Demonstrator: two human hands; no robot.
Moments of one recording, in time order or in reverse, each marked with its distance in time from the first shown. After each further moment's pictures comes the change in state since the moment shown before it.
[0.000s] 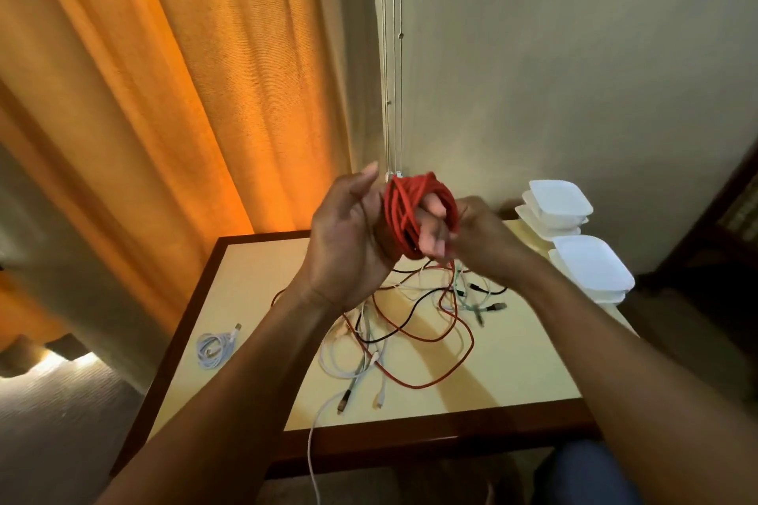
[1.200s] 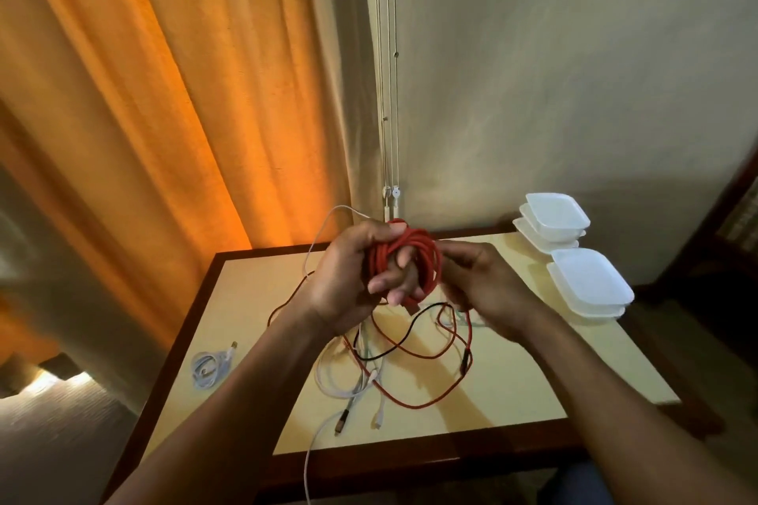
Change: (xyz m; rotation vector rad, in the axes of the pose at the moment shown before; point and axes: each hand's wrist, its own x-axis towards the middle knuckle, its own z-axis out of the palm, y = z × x) left_hand -0.003 -0.011 -0.013 0.013 0.114 -0.228; right_hand -0.028 0.015 0.007 0.166 0.088 0.044
